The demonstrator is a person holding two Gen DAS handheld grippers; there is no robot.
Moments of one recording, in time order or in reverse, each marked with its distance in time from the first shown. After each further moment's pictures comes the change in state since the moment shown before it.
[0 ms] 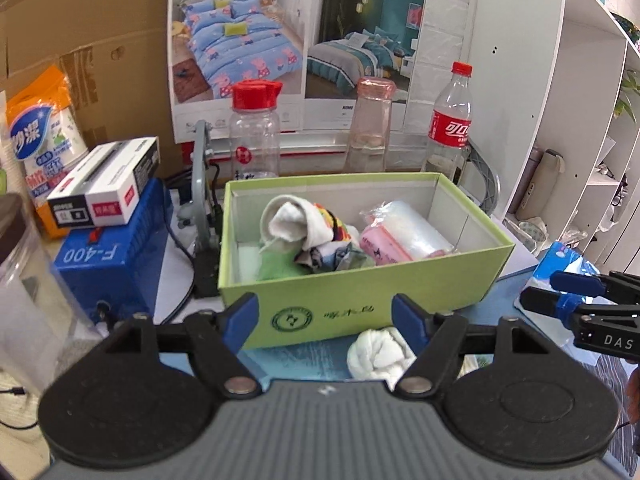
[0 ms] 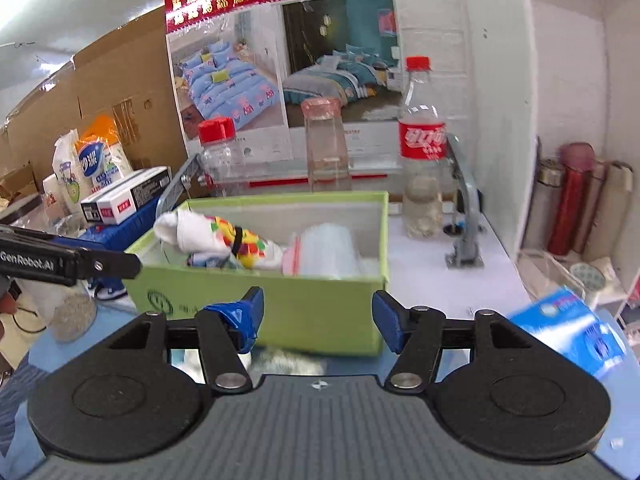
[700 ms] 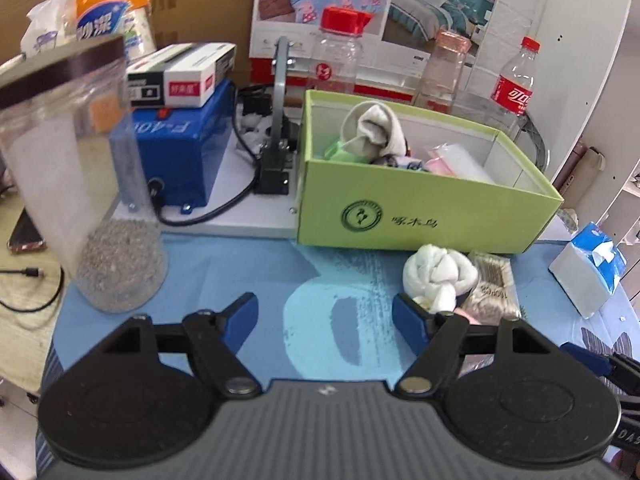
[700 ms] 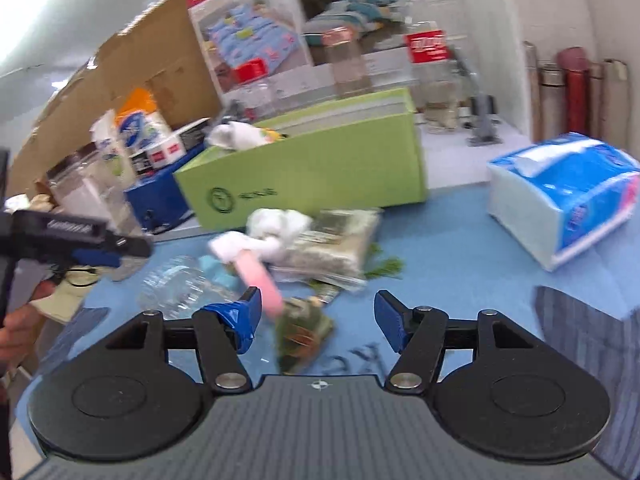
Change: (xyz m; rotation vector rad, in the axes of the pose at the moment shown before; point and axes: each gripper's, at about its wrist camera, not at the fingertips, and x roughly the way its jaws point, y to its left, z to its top) left arm -0.003 0.033 -0.048 -0.155 0.112 0.064; right arm -0.030 0.023 -0.088 0.126 0.061 0.146
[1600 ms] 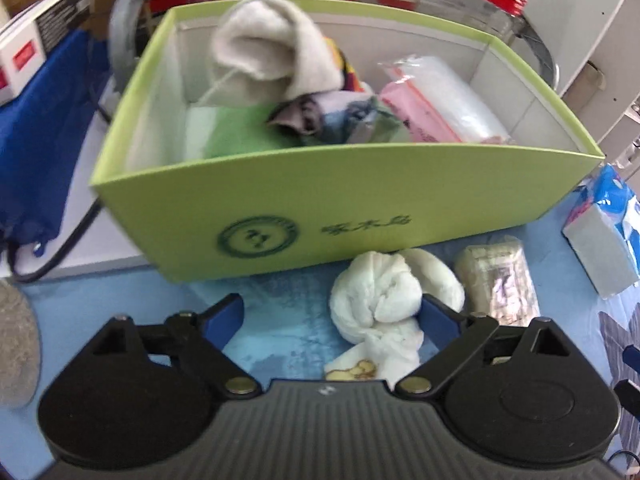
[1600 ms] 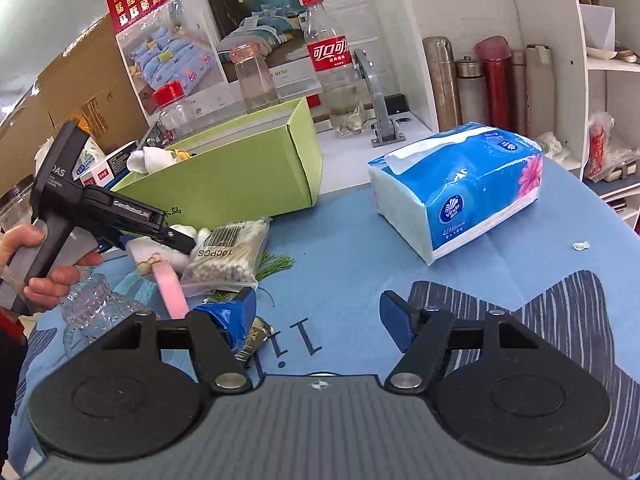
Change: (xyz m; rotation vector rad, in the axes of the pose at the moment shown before) left arm 0.123 -0.032 0.040 0.106 0.291 -0.099; right arm -0.035 -0.058 -0.005 0.086 -0.025 -0.179
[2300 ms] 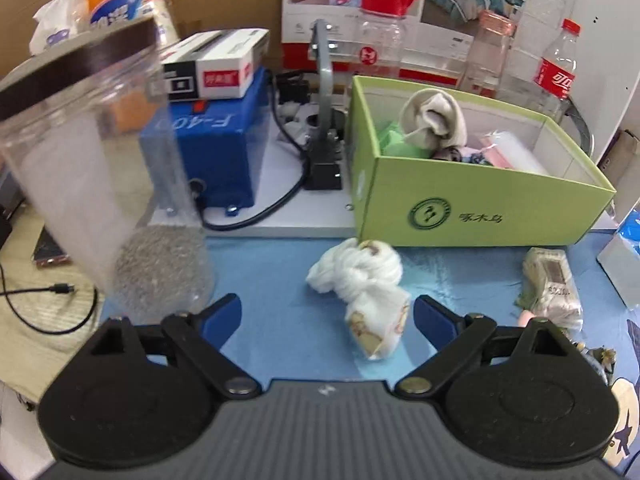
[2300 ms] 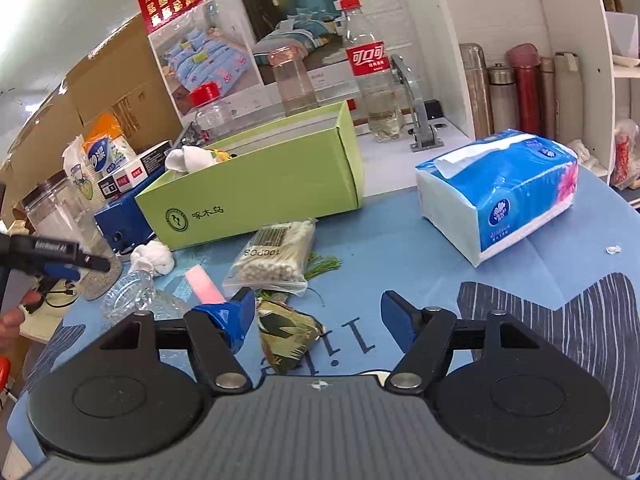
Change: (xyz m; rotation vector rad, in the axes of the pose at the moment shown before) left arm -0.092 0.043 -0.066 -0.093 -0.218 0.180; right arm -0.006 0.021 -0.001 -0.030 -0.017 0.078
